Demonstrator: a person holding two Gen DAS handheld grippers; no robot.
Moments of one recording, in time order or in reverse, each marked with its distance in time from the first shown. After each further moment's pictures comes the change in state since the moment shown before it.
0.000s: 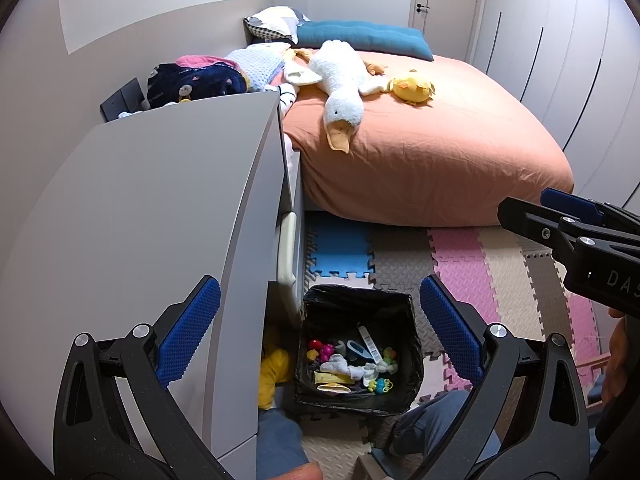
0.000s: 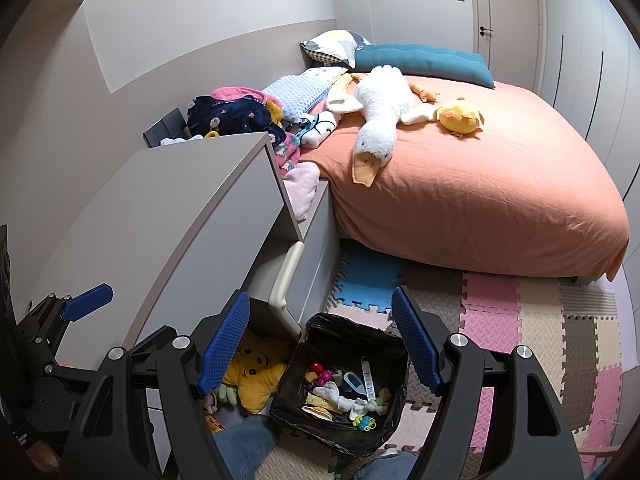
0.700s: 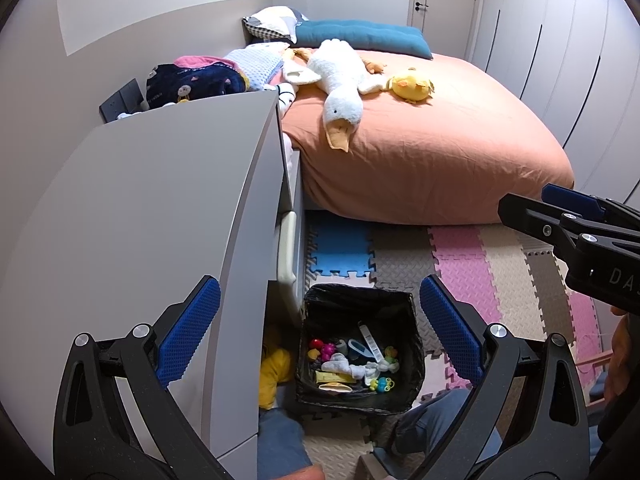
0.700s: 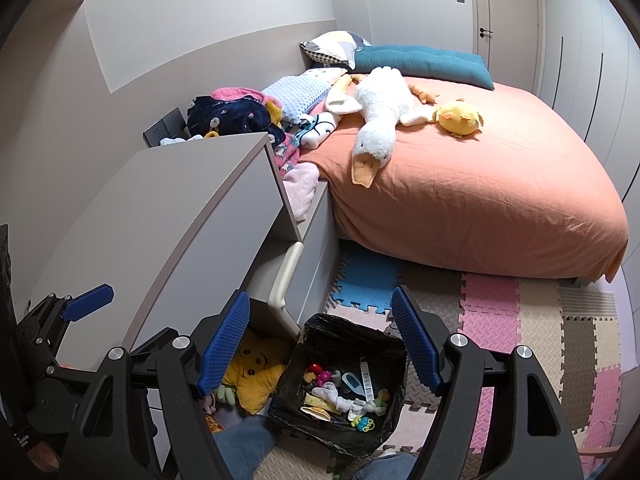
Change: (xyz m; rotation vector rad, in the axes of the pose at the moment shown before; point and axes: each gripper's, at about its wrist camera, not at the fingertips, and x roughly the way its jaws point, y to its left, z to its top) left arm -0.001 -0.004 -0.001 0.004 0.002 0.004; right arm 0.000 0.000 -0.001 -0.001 0.001 -0.001
